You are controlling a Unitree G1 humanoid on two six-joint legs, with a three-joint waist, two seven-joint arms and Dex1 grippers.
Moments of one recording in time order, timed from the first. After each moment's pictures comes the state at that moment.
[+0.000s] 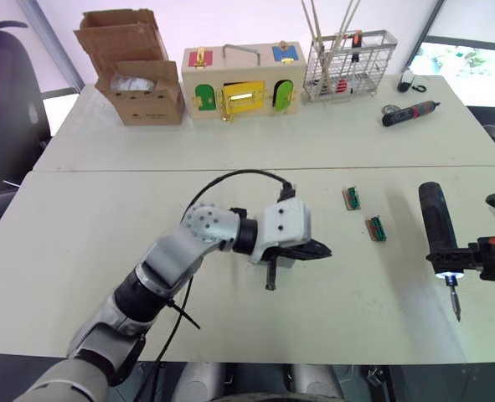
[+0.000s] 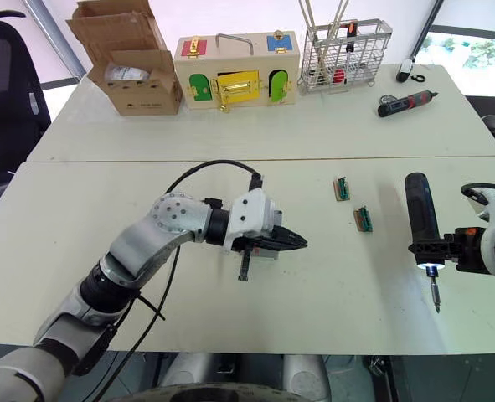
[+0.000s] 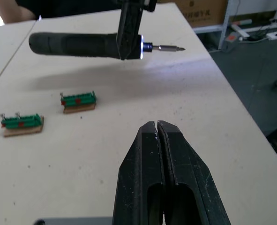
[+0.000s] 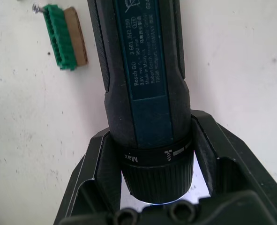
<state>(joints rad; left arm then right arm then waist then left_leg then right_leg) -0.58 0.35 -0.50 -0.34 -0.26 0.56 -0.97 -0.26 -1.21 -0.36 0.10 0.95 1.61 0.49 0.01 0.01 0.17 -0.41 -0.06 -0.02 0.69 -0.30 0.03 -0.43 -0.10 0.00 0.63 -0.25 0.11</state>
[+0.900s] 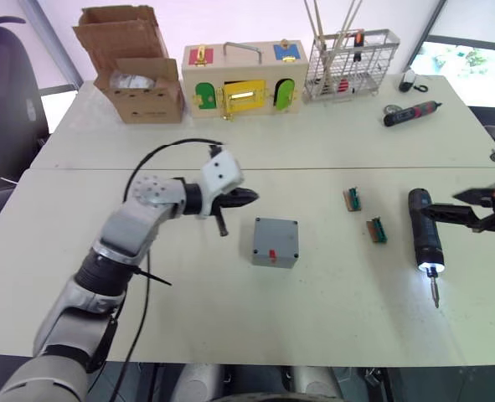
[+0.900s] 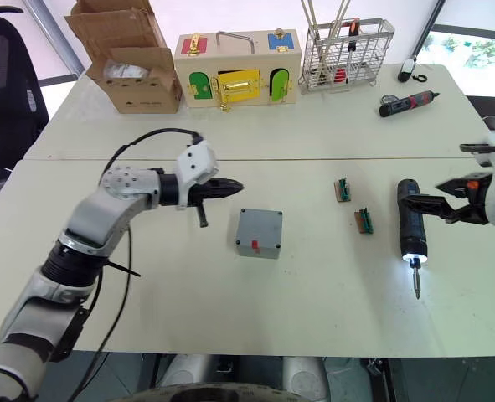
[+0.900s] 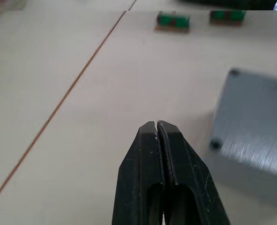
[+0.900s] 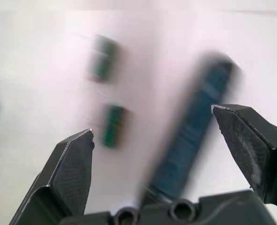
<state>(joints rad) -0.66 0.55 -0.28 -0.04 -0.24 0.53 -0.95 -0.26 -1.25 -0.37 -0.28 0.76 1.21 0.81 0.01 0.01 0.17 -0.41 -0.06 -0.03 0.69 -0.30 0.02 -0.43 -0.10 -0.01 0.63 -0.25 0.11</state>
